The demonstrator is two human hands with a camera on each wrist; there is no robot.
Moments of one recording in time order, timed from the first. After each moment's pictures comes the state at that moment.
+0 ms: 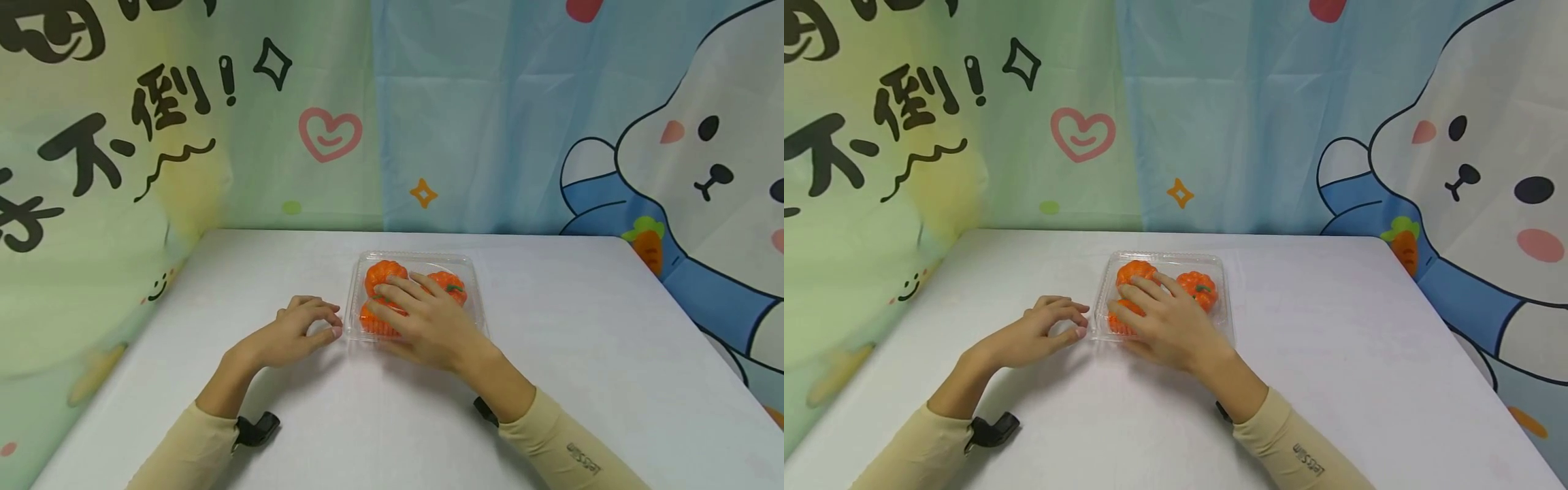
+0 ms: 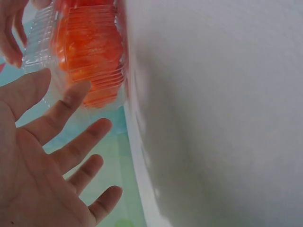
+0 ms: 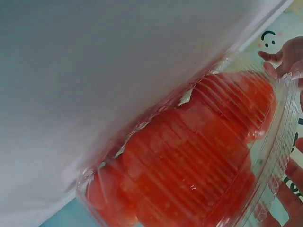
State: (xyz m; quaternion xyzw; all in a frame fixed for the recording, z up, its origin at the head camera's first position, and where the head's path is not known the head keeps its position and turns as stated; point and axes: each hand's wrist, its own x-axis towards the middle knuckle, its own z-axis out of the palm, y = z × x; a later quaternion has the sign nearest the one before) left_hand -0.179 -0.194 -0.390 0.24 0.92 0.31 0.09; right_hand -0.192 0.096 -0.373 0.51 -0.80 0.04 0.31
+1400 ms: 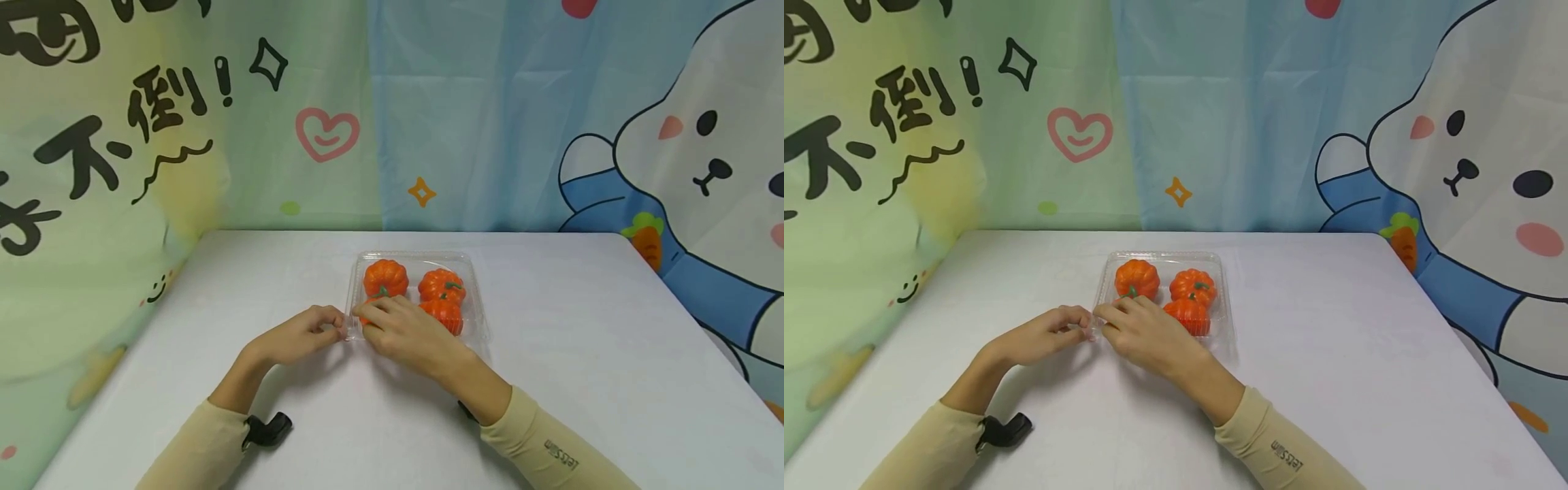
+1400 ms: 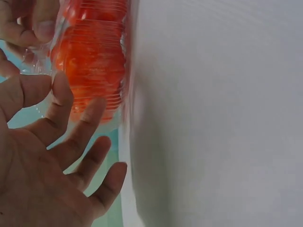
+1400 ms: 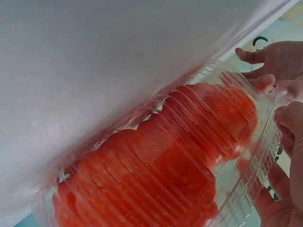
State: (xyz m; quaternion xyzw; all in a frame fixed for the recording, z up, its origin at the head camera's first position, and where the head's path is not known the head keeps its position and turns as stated) left_hand -0.192 -0.185 -0.401 0.29 0.84 0.43 0.15; right_hand -0.180 0.070 -0.378 0.54 -0.78 0.00 0.30
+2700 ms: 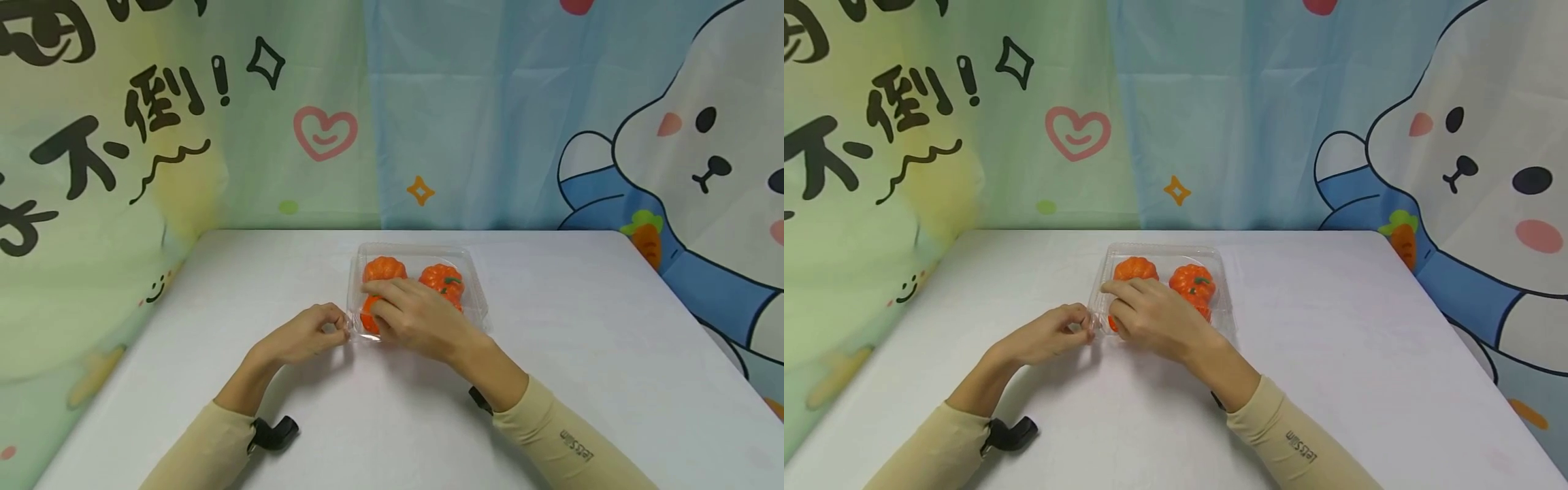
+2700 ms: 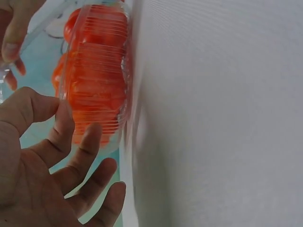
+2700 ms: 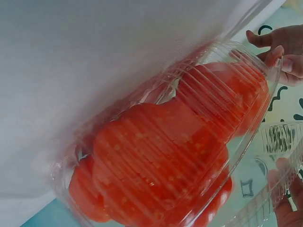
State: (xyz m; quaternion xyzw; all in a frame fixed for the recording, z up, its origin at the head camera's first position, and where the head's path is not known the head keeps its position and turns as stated) left_hand -0.187 -0.171 -0.401 0.25 0.87 0.41 0.11; right_hand -0.197 0.084 -0.364 0.55 -0.75 0.10 0.36
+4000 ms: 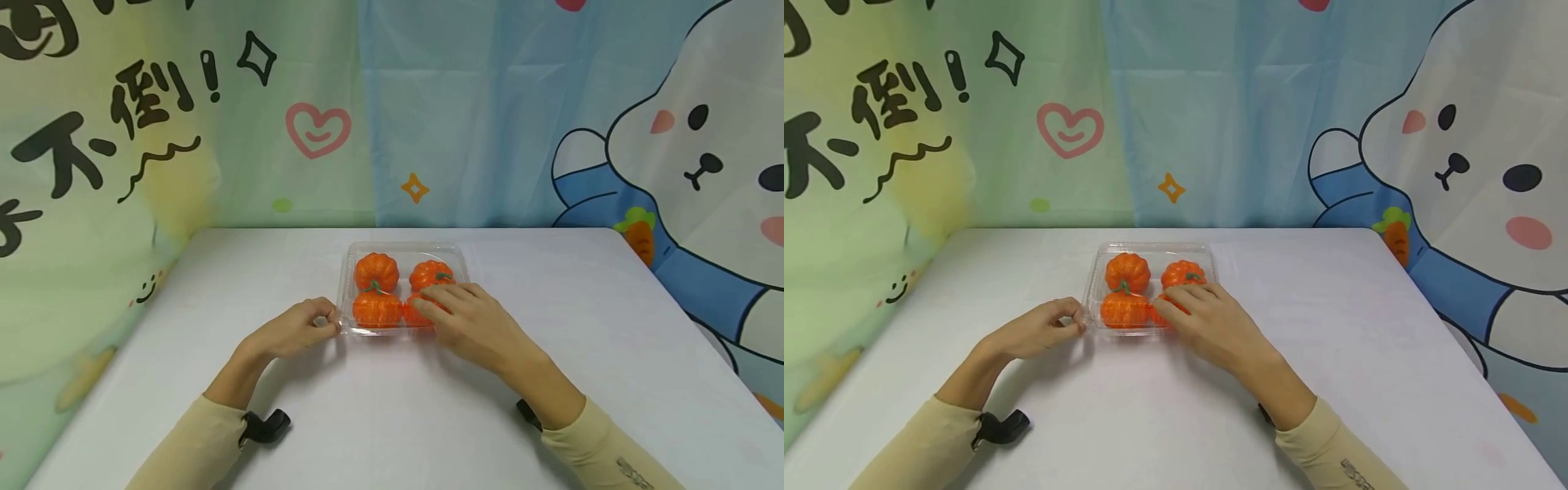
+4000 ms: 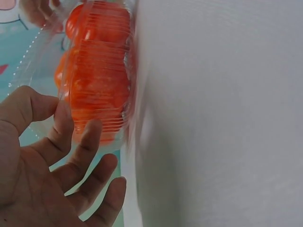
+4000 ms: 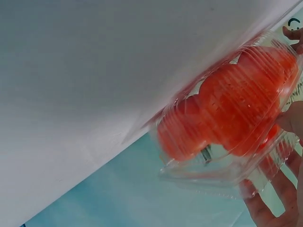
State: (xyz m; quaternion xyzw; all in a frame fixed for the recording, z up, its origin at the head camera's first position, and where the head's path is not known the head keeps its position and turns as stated) left_hand -0.195 -0.175 -0.398 0.23 0.88 0.39 0.12; right_hand -0.185 0.163 -0.379 0.46 -0.84 0.04 0.28
